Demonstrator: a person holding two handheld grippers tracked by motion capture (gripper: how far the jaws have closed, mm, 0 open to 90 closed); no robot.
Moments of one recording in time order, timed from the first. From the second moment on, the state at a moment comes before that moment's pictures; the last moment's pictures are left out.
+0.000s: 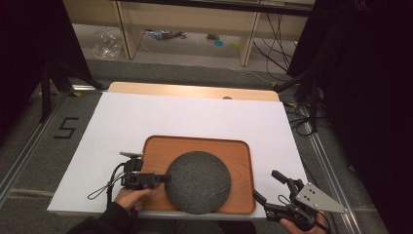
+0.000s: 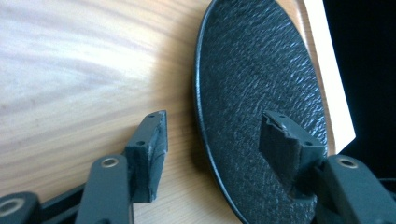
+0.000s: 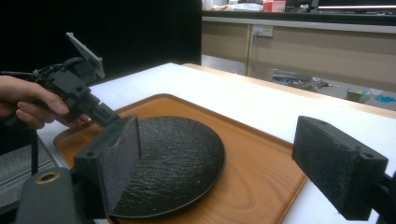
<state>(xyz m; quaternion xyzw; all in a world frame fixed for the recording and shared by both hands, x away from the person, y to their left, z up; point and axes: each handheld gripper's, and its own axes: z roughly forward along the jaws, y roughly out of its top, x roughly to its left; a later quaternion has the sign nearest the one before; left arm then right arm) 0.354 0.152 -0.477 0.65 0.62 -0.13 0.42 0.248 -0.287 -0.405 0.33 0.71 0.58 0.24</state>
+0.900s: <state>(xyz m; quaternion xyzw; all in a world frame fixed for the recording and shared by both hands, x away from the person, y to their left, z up) 0.344 0.178 -0.438 0.66 0.55 -0.02 0.51 0.250 -0.290 -0.406 0.33 0.71 0.57 0.24</state>
